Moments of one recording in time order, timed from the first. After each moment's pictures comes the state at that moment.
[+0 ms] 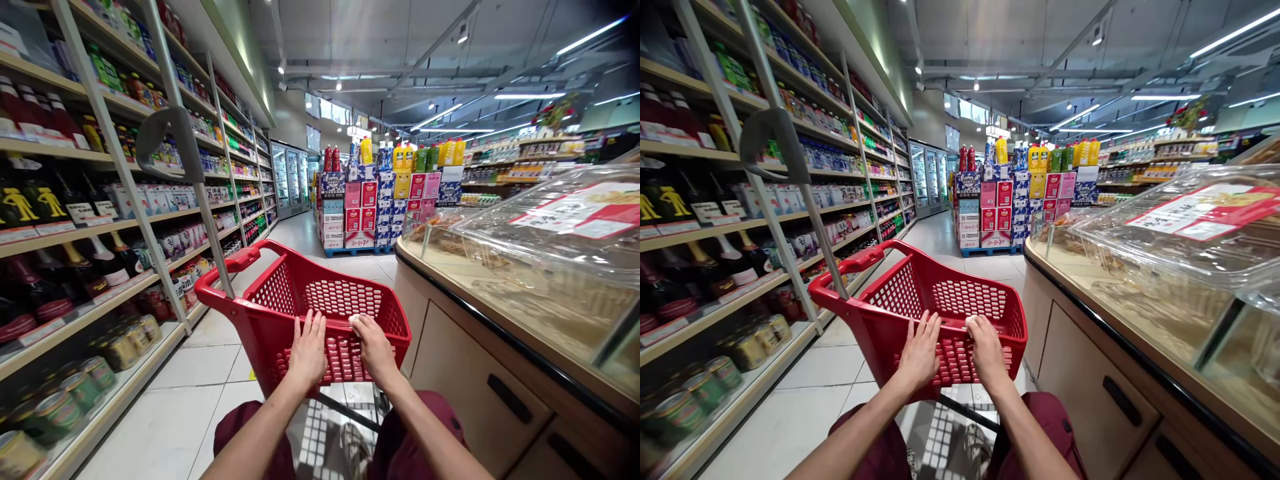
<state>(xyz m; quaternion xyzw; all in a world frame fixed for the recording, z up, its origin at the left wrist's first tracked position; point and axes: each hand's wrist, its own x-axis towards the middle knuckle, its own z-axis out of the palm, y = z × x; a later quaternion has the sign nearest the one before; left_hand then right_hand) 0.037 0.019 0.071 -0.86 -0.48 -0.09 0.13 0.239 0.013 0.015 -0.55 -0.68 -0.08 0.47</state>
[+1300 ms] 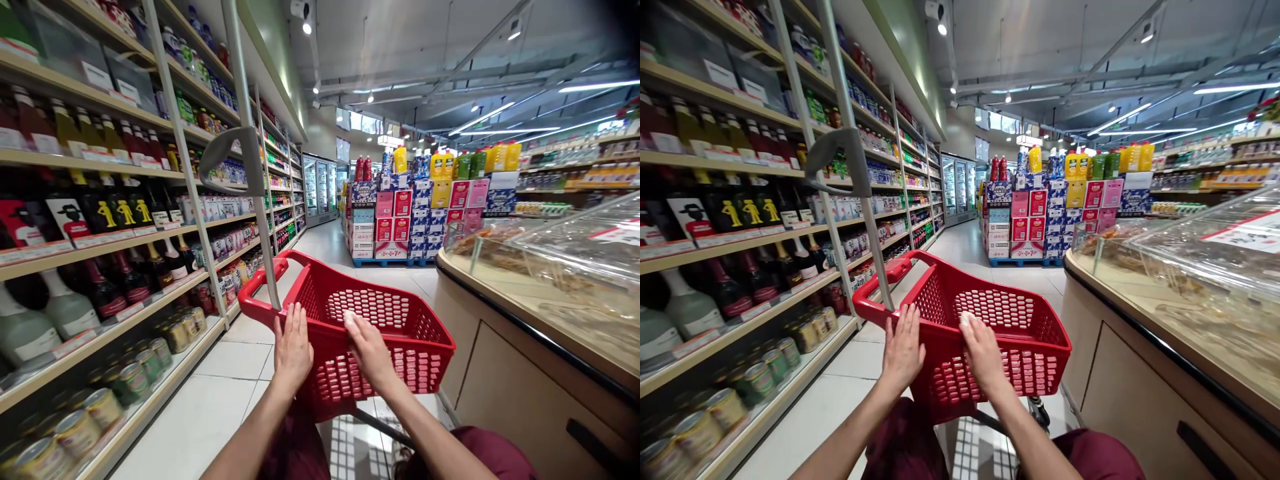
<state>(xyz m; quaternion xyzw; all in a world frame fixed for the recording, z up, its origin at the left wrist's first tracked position) -0.054 -0.003 0.097 -0.75 -0.59 -0.19 0.24 0.131 0.026 0.028 -0.45 -0.75 -0.13 0.47</state>
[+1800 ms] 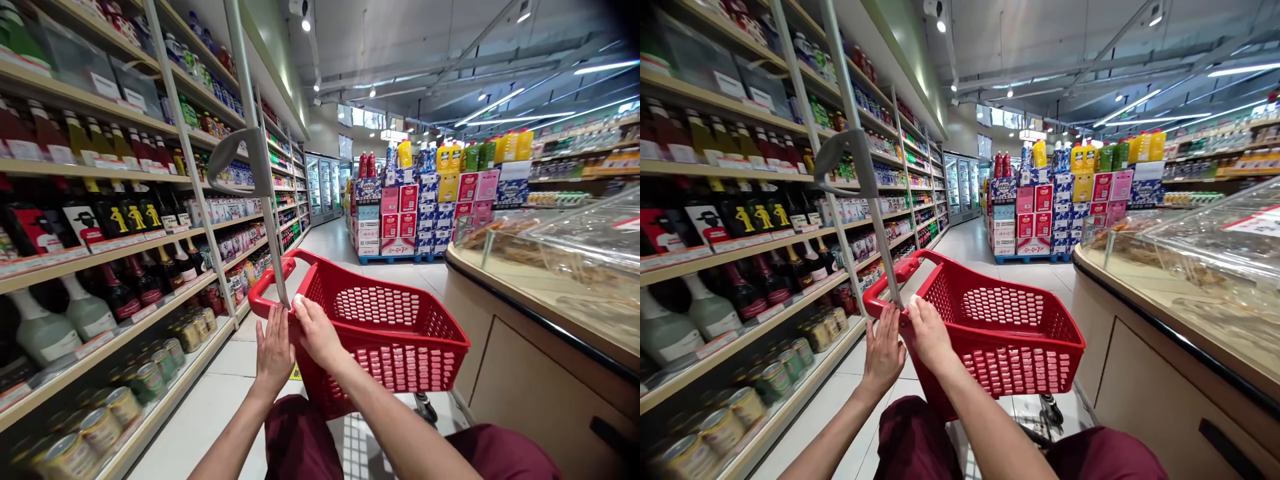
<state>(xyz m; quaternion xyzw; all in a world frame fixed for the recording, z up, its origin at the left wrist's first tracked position) -0.112 -0.006 0.098 -0.72 -0.57 -0.26 0.31 0.005 0.039 0.097 -0.35 -0.79 -0.04 0.50</state>
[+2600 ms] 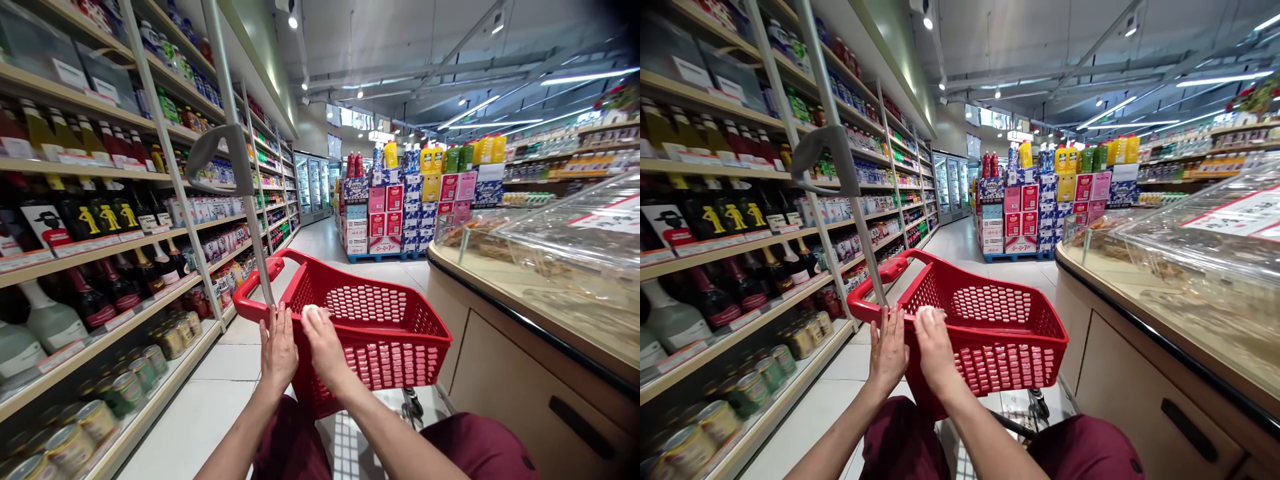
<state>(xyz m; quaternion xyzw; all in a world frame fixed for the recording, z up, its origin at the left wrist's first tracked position) -0.079 0.006 0.086 -0.72 -0.55 -0.27 0.33 0.059 0.024 0.054 -0.41 -0.74 -0.16 0.50</state>
